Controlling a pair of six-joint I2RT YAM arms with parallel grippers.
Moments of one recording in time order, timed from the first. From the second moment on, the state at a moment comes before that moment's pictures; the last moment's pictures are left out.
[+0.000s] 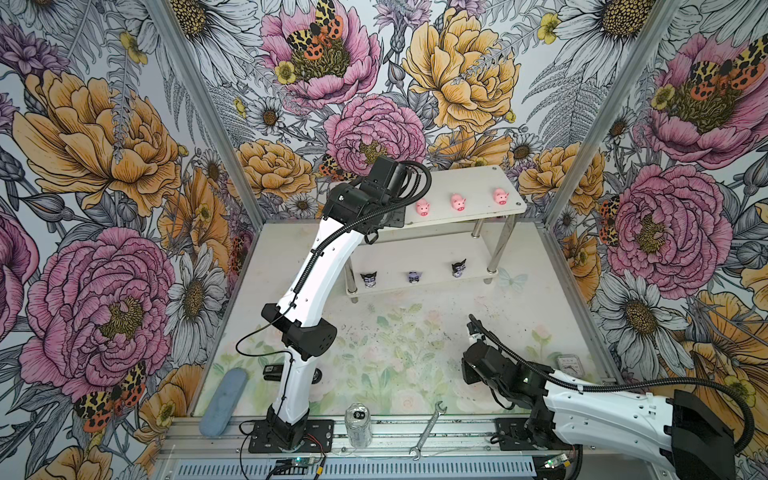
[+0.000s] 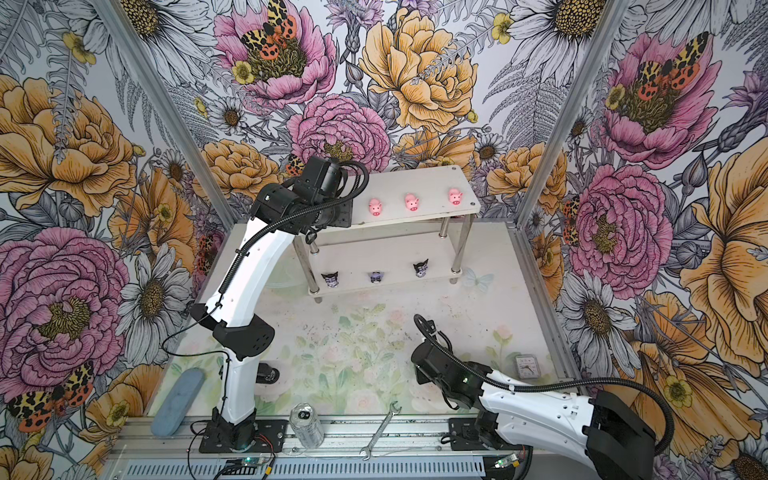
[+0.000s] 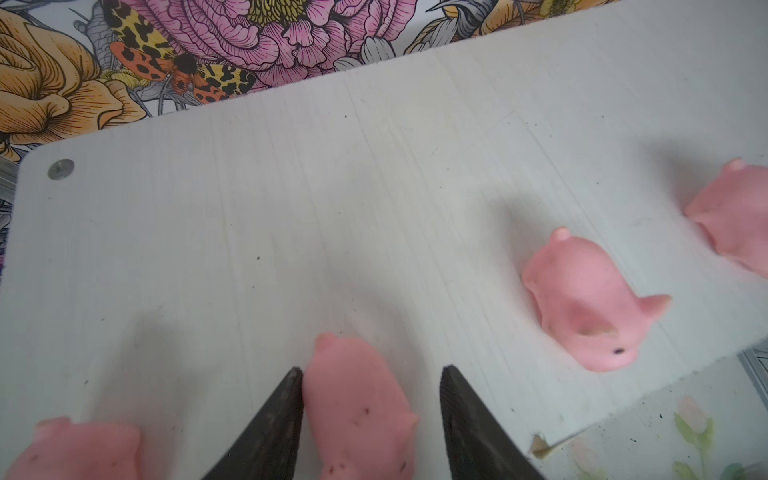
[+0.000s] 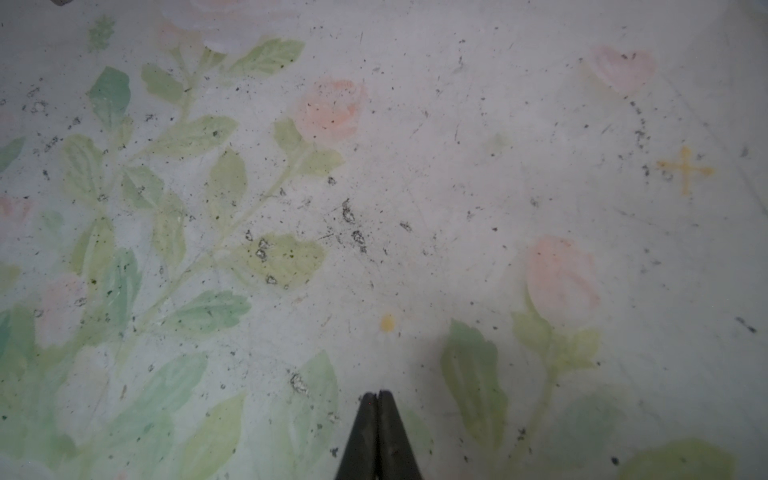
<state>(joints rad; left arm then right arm) -0.64 2.08 2.74 -1.40 -0.33 -0.34 0.96 0.91 0.32 -0.36 0.36 0.61</state>
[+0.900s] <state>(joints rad) -0.81 1.69 2.38 -1.20 -0.63 -0.26 0.92 0.85 0.45 -0.41 0.41 0.51</state>
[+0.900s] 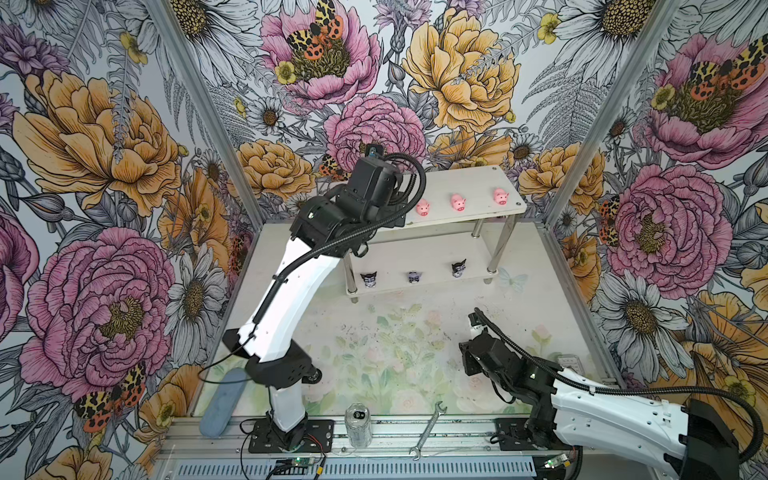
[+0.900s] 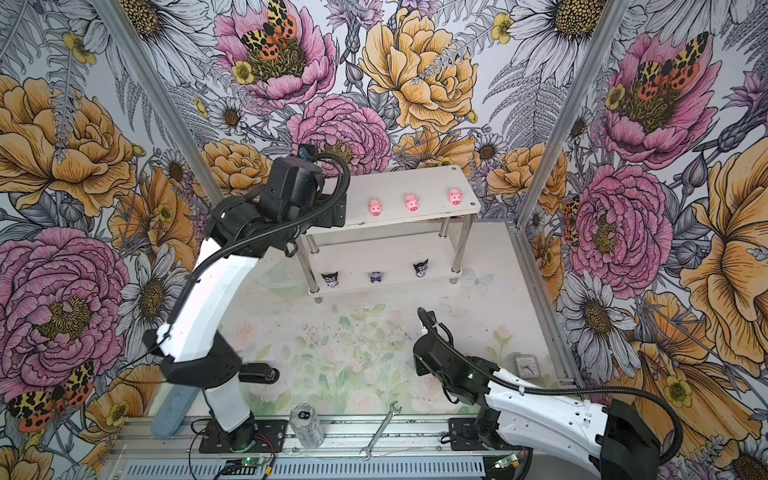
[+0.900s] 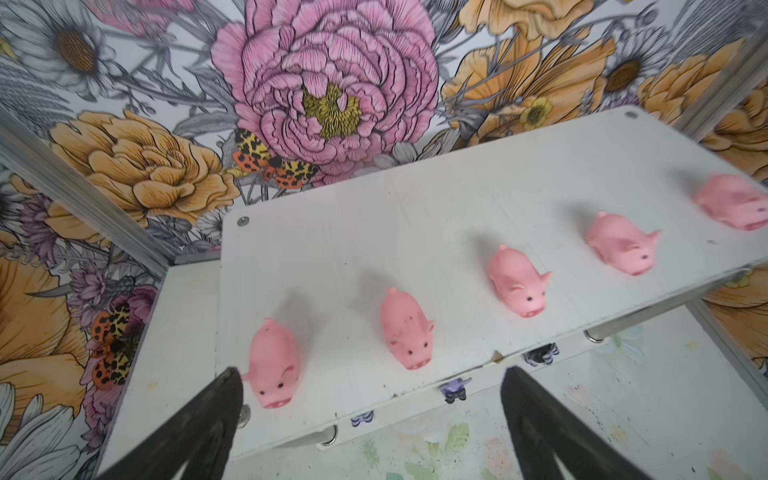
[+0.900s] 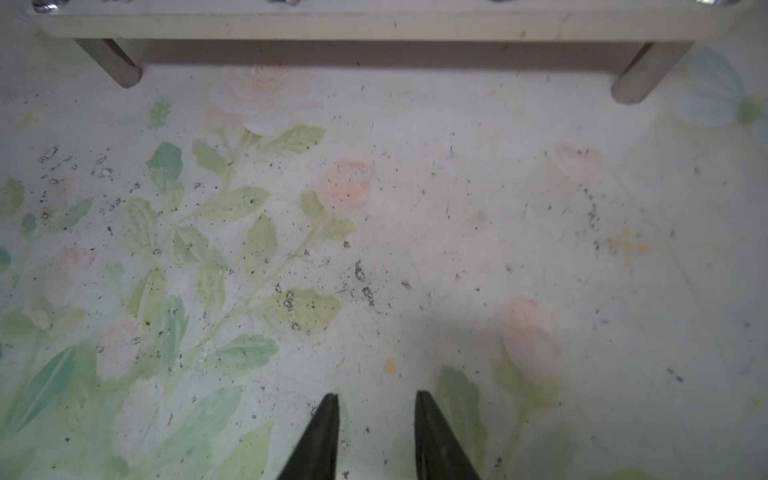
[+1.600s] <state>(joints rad) -0.75 0.69 0.44 0.19 -0.87 0.07 0.44 0.73 0.50 -0.23 0.76 0.13</state>
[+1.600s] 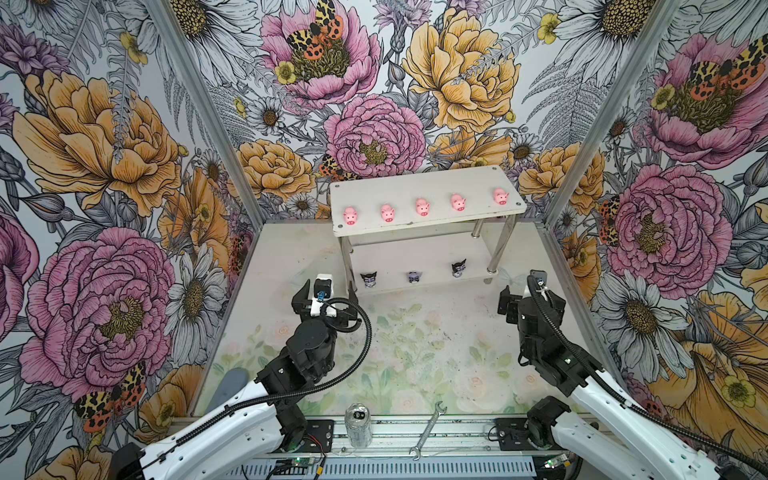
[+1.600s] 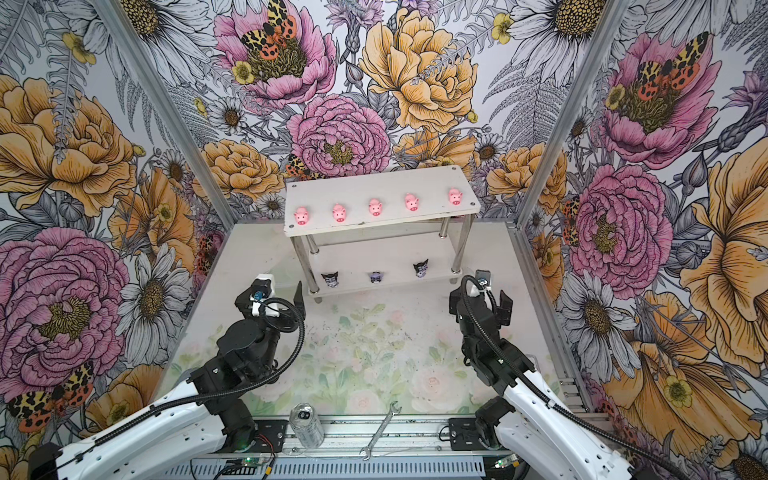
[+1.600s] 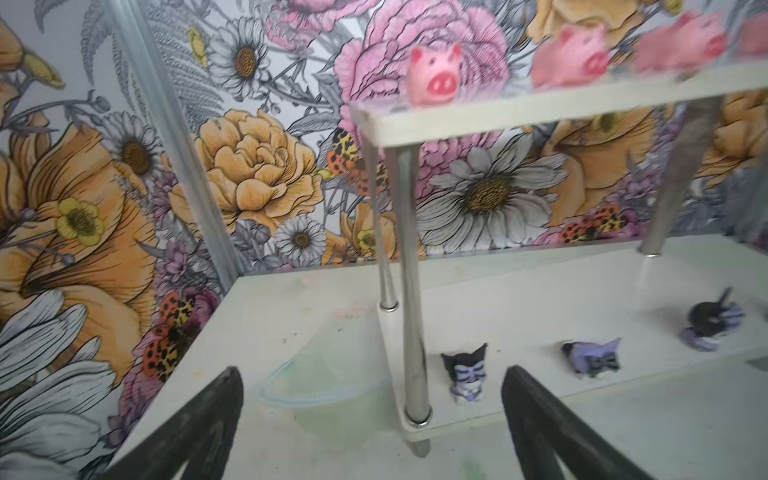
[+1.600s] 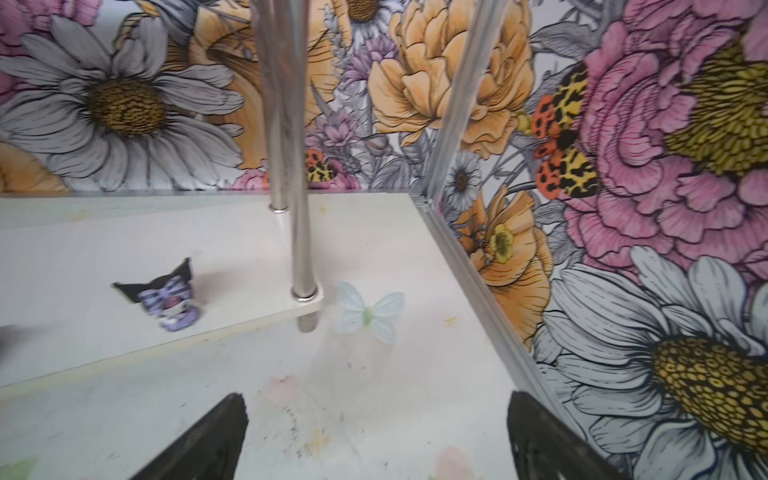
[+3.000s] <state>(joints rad) -0.03 1.56 0.35 0.98 -0.30 -0.08 0.00 1.54 0.35 0.88 0.31 0.03</state>
